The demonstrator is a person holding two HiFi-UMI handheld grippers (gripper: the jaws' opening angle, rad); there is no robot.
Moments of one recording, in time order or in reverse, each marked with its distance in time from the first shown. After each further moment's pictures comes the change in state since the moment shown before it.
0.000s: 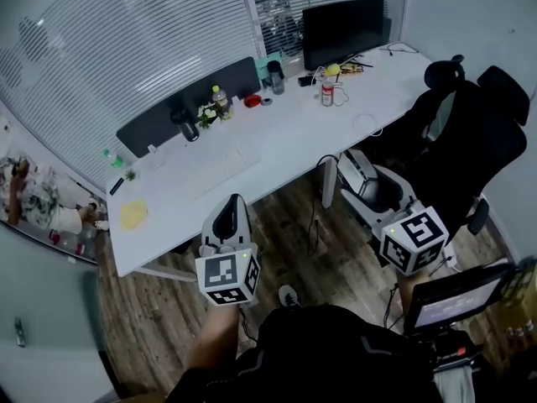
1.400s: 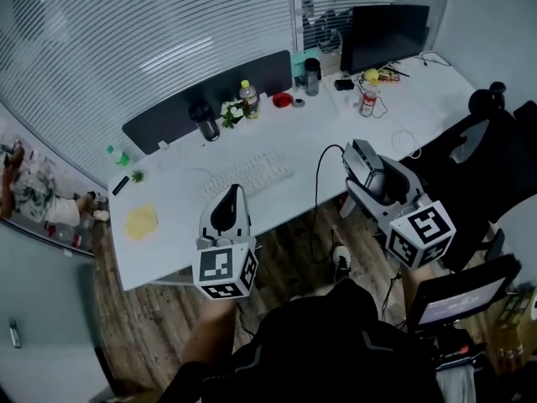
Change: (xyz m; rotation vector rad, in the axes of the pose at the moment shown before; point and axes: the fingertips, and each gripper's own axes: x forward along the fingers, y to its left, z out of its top) left arm 0.093 0.146 -0.020 -0.055 -0.012 0.014; right arm 0.182 0.021 0.010 -0.063 0.016 0.049
